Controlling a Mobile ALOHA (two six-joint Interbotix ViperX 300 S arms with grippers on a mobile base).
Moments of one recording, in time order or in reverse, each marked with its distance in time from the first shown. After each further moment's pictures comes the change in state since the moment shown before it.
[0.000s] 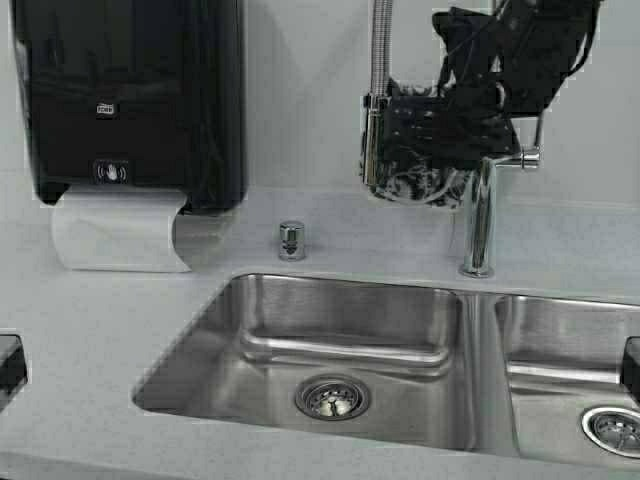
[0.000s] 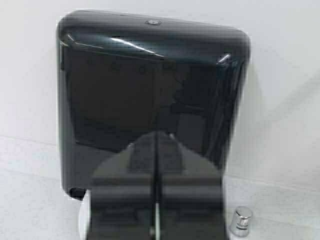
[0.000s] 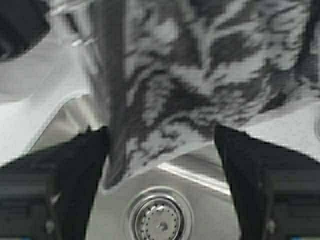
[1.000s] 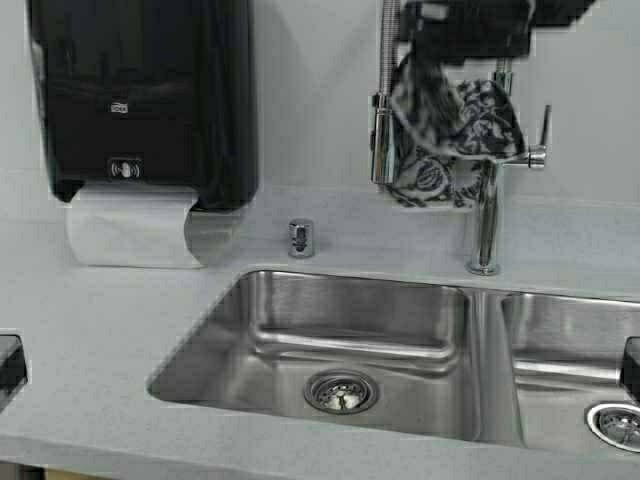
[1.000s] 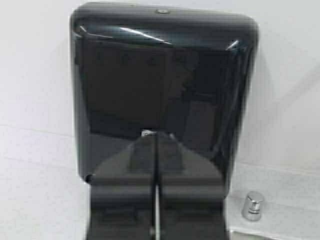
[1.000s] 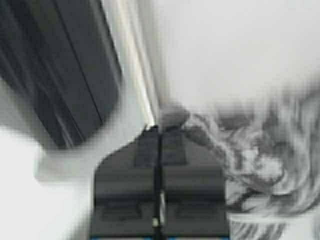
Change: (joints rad) left arm 0.000 0.006 0.015 0.000 0.000 0.032; right arm -0.003 -0.360 0.038 -0.067 0.021 -0.011
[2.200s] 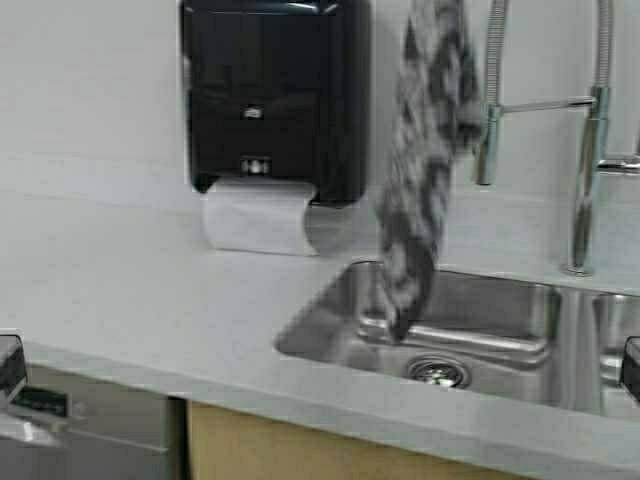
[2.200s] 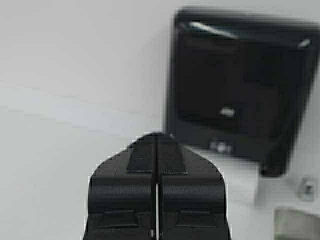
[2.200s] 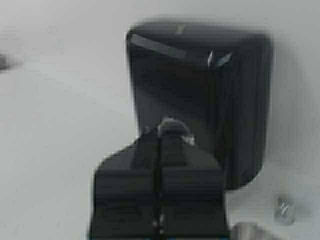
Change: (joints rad) left arm 0.000 0.002 0.009 -0.002 0.000 -0.020; right arm 0.080 -0.523 0.115 -0.044 0.299 0.000
